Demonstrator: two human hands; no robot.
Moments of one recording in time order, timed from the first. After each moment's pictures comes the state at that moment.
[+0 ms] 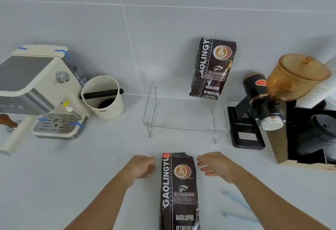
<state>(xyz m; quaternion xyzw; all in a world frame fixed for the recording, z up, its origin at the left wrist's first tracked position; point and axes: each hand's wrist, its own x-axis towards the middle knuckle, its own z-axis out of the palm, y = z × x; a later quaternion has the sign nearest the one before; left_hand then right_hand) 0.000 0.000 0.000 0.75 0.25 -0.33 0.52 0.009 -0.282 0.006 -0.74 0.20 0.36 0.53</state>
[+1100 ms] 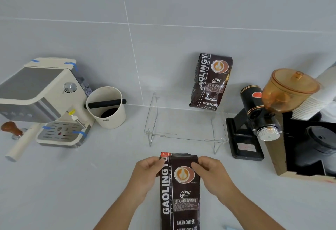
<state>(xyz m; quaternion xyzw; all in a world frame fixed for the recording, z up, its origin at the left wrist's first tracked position) -0.028 -0.033 0.045 0.68 0.17 -0.15 0.70 -0.025 -0.247 0.053 -0.79 0.09 0.15 0.58</state>
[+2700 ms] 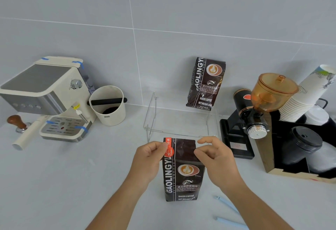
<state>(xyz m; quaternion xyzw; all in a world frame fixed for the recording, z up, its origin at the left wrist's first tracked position) -0.053 -0.057 0.116 0.72 0.11 -0.05 0.69 -0.053 -0.253 0.126 -0.77 0.02 0.01 0.64</state>
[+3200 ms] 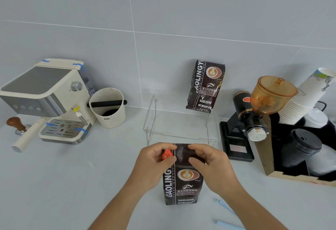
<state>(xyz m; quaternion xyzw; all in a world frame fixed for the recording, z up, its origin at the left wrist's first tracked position) -0.054 -0.055 0.116 0.74 0.00 -0.05 0.67 -0.057 -0.245 0.125 -0.80 -0.01 0.02 0.60</state>
